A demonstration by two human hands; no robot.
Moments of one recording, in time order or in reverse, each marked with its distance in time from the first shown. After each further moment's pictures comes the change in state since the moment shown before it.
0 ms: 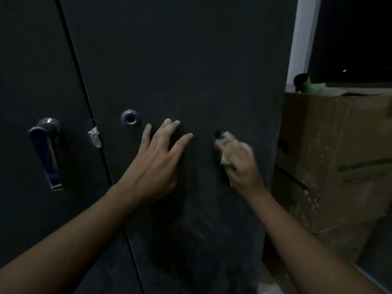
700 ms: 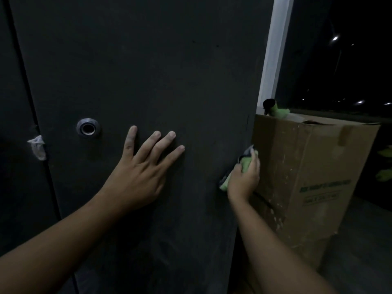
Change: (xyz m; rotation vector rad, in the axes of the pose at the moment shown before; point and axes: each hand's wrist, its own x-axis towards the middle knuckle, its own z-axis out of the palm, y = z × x) left_hand 0.040 0.012 0.042 0.314 0.249 0.100; right_hand 0.010 0.048 -0.013 0.163 0.459 0.995
